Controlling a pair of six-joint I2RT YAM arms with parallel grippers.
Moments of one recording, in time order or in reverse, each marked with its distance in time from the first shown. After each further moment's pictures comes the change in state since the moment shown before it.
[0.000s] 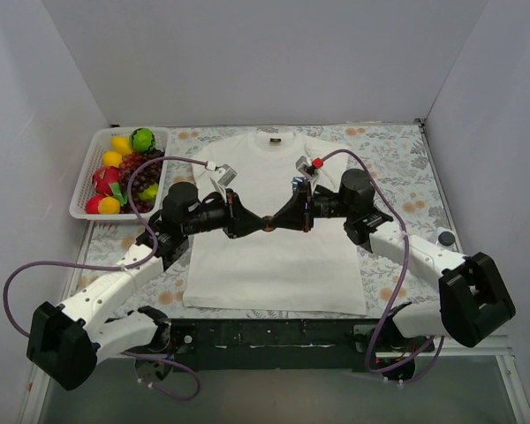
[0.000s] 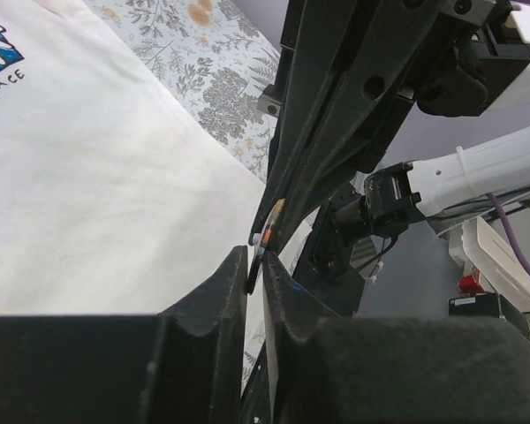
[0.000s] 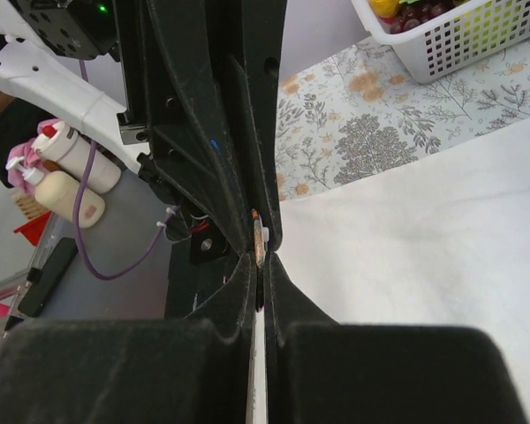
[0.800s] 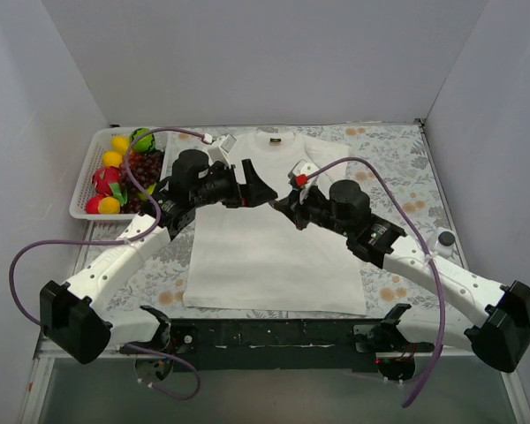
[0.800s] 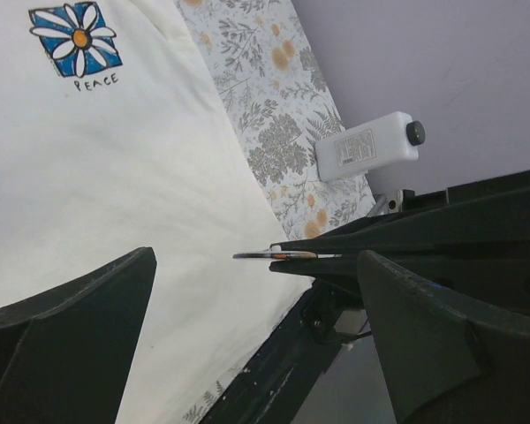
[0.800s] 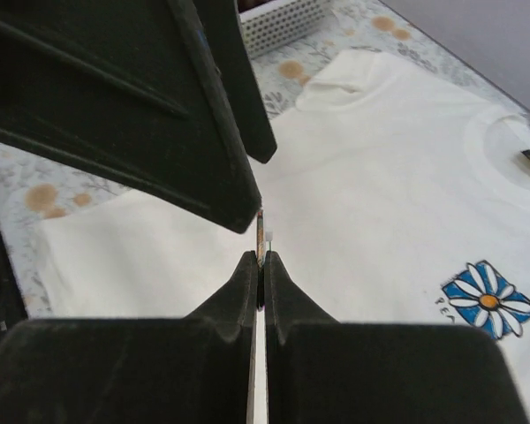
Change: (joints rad) left arm 0.008 0.160 0.342 -0.303 -0.247 -0.117; right arm 0.213 -0.207 0.116 -0.496 0.769 -0.504
